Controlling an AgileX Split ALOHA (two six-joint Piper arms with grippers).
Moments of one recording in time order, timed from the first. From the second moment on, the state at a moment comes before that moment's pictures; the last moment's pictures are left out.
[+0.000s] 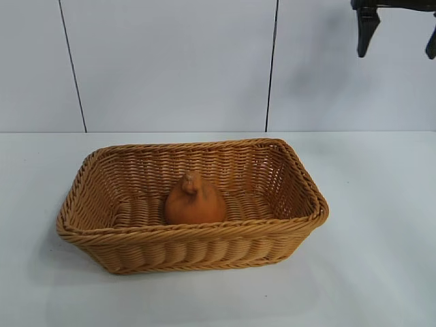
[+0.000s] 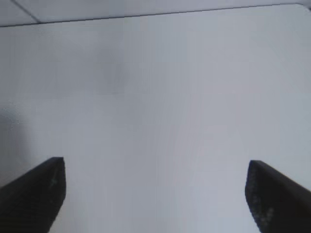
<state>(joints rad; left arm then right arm) -0.08 0.00 -0.50 -0.07 1.06 0.00 0.04 2.10 -2.08 -0.10 1.22 0.09</state>
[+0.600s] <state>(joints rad) -0.08 0.00 -0.50 -0.07 1.06 0.00 0.04 1.98 -1.74 -0.01 1.22 0.01</state>
